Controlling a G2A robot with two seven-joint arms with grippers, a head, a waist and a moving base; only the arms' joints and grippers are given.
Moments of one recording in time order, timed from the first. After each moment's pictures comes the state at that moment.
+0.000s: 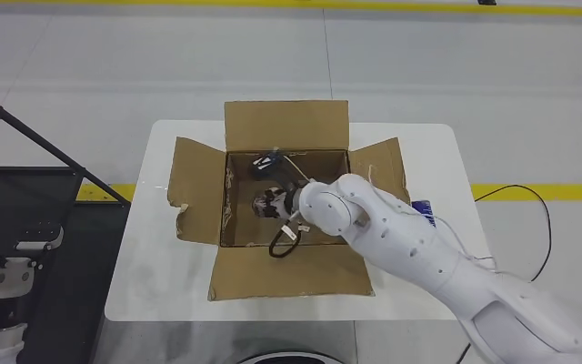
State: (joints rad) left arm 2.18 -1.29 -2.27 -2.35 -0.64 -0.18 -0.17; right arm -0.36 -1.33 0.35 -1.33 -0.41 0.14 0.84
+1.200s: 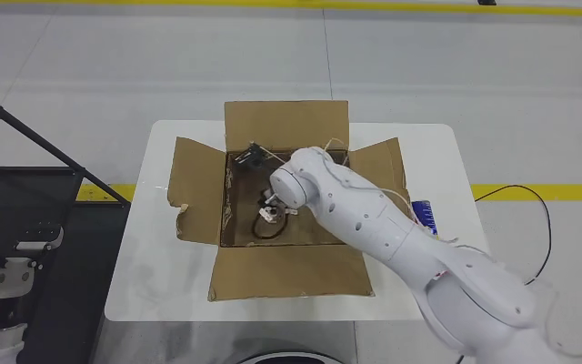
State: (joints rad) left arm 2.18 -1.29 -2.27 -2.35 -0.64 -0.18 -0.17; right arm -0.23 -1.56 0.36 -1.03 -0.59 0.12 1.11
